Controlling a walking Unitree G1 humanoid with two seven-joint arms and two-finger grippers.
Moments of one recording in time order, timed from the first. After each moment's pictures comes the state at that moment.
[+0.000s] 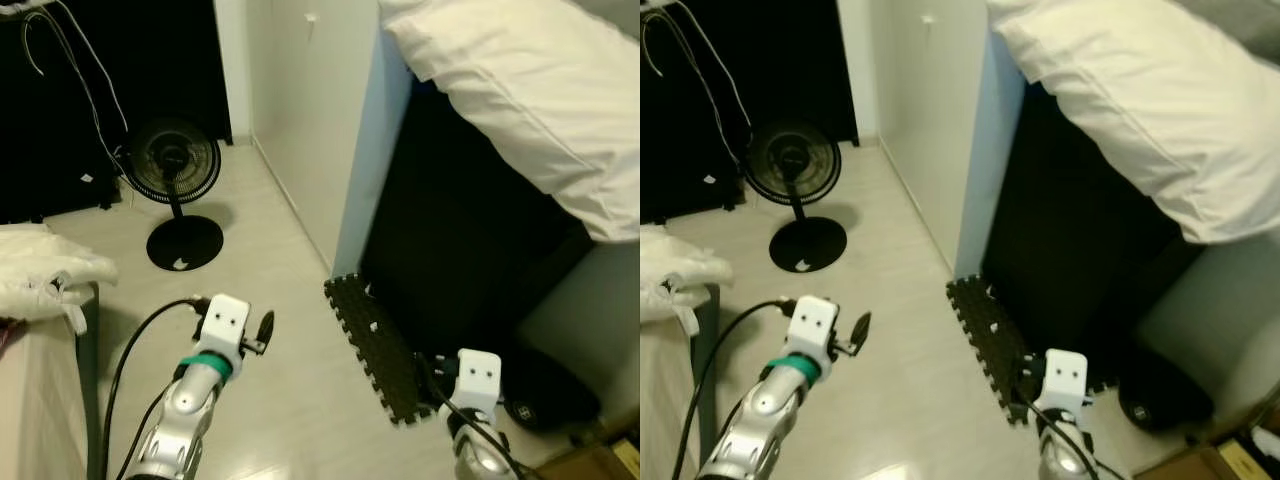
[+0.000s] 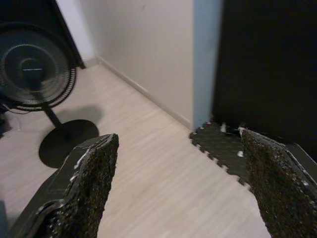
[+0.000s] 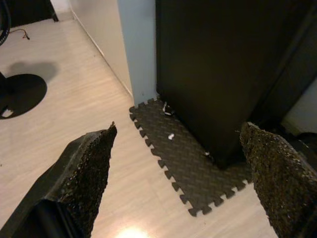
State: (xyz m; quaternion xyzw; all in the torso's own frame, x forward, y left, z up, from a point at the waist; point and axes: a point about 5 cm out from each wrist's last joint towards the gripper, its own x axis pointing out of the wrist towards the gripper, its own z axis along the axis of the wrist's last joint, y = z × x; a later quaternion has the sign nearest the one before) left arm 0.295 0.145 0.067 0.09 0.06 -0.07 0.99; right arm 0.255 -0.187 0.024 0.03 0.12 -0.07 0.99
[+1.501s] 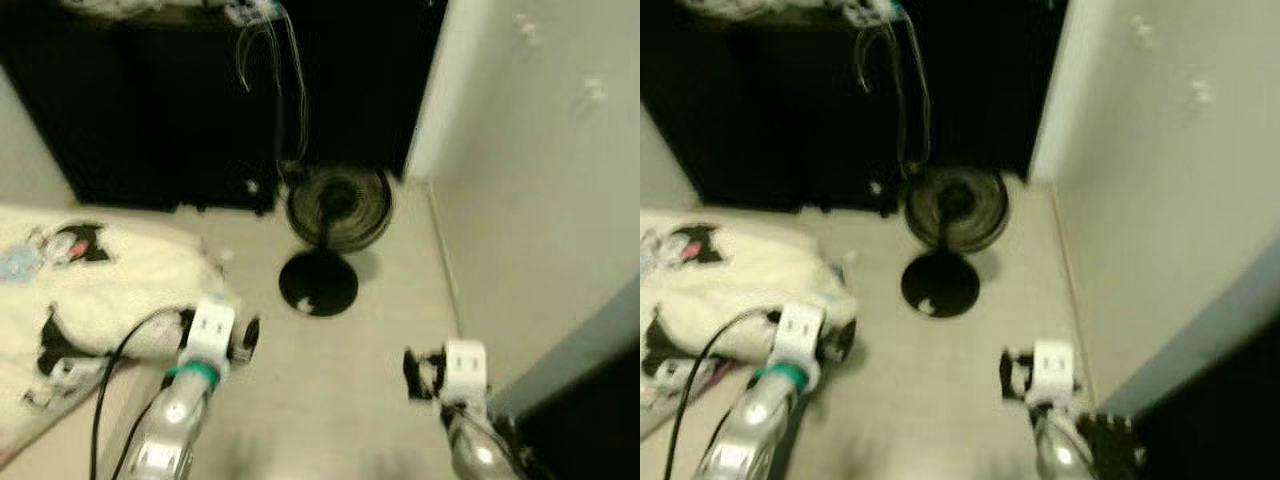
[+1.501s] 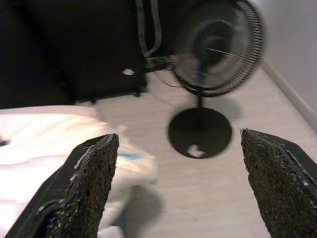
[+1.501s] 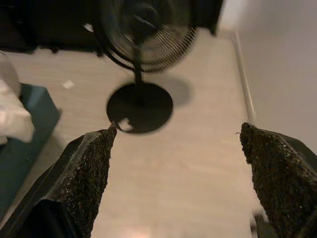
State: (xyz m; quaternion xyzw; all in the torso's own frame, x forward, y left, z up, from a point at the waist) left arm 0.289 0.156 0.063 0.09 0.07 -0.05 0.99; right arm 0.264 -0.181 0.024 0.00 0.13 -0.03 0.99
